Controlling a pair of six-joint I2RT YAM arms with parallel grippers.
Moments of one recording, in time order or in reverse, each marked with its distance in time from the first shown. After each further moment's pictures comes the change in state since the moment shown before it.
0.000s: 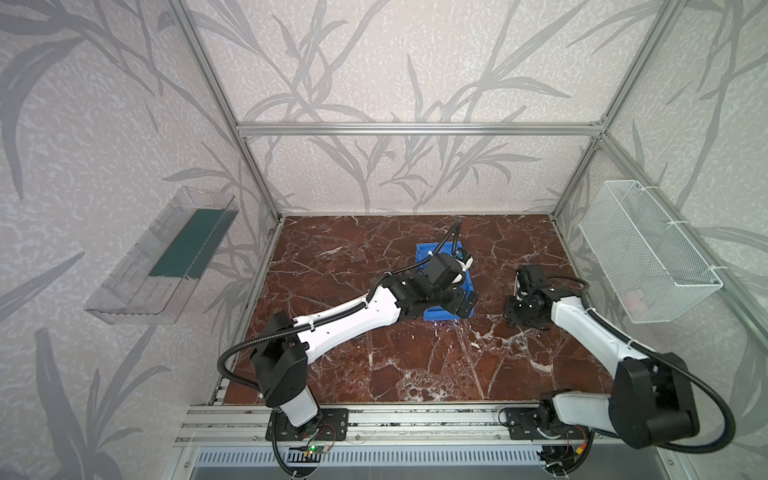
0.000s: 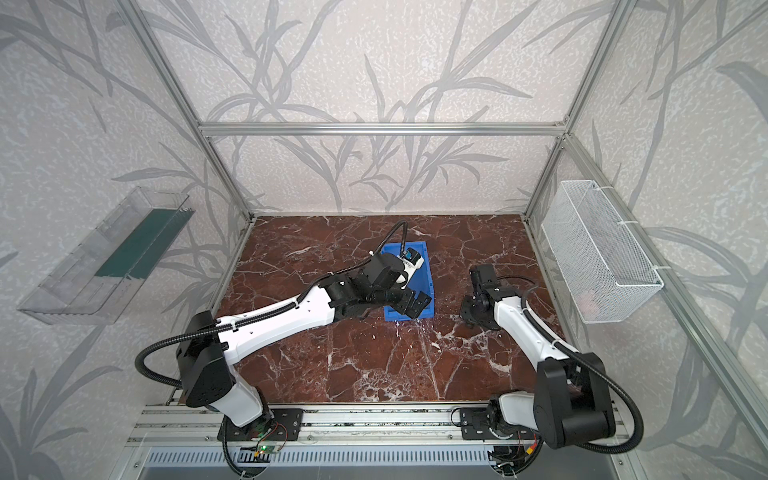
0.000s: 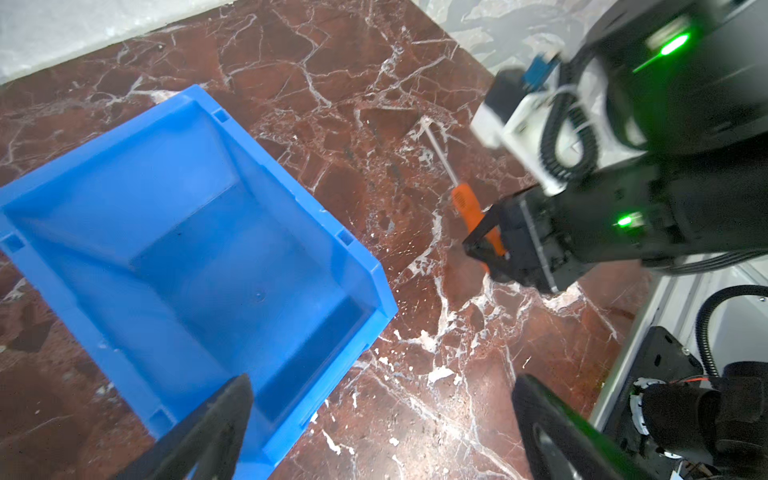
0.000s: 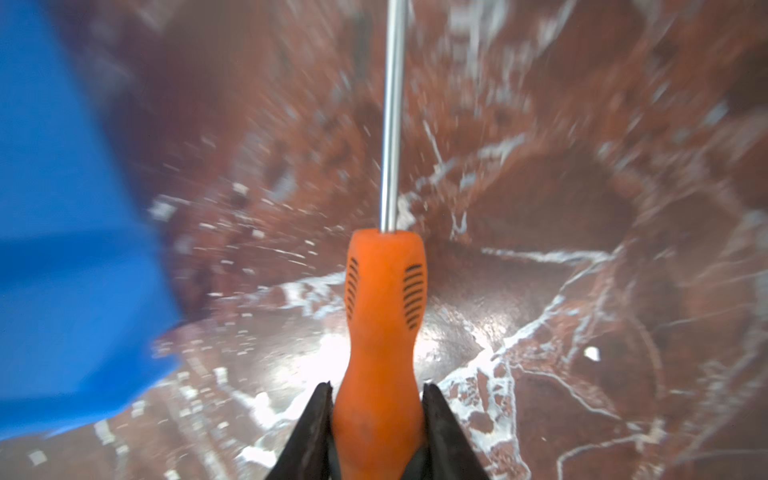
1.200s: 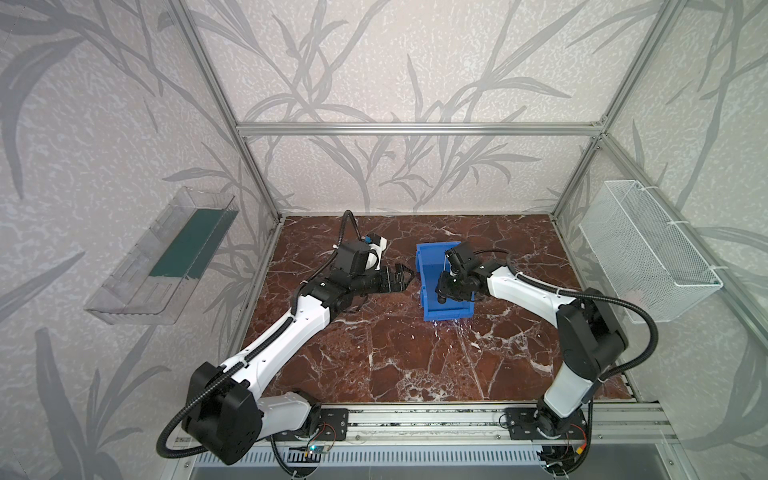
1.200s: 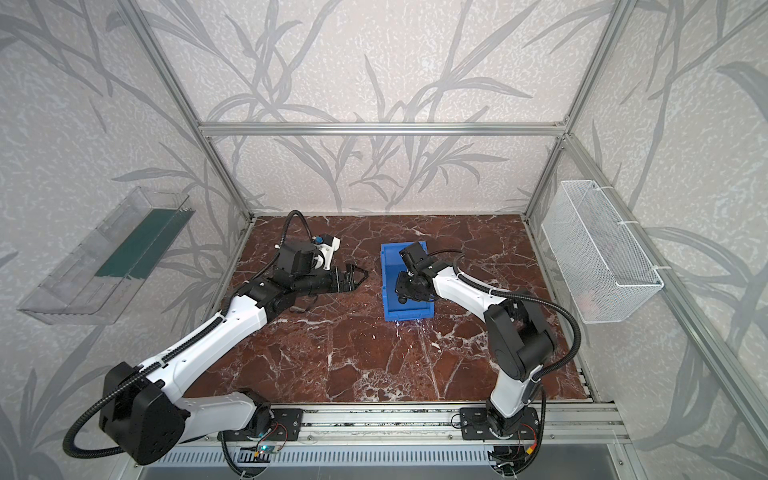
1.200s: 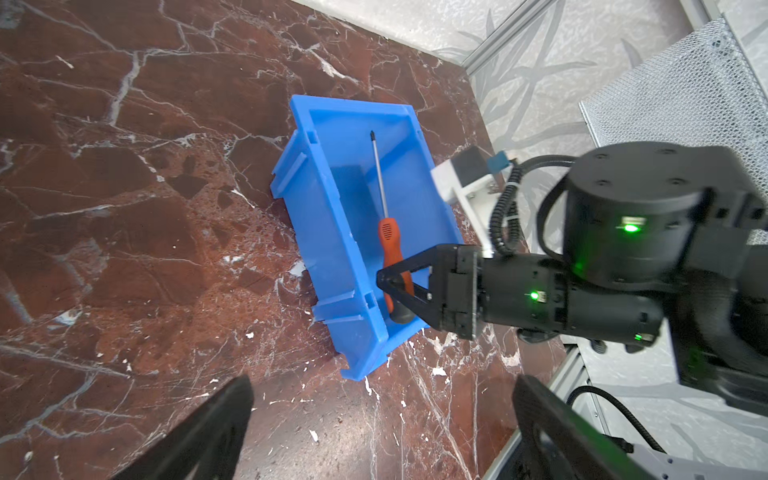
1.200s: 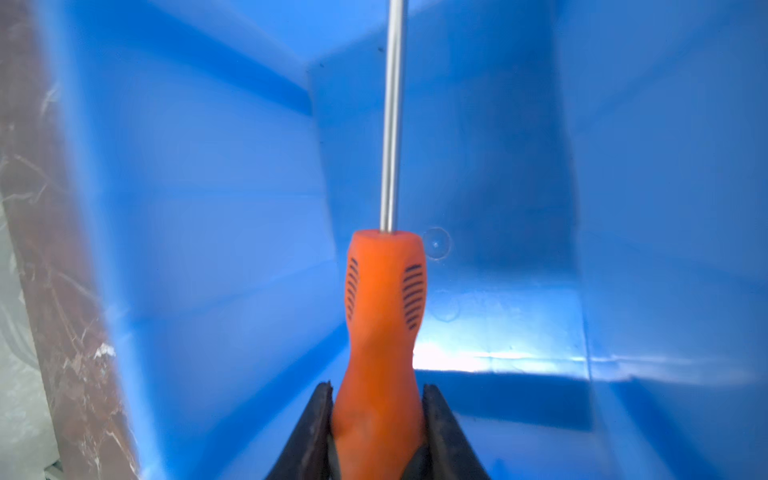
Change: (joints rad) left arm 0.489 -0.388 -0.396 0.116 0.404 -0.304; right arm 0.416 0.528 0.381 0.229 -0.103 0.326
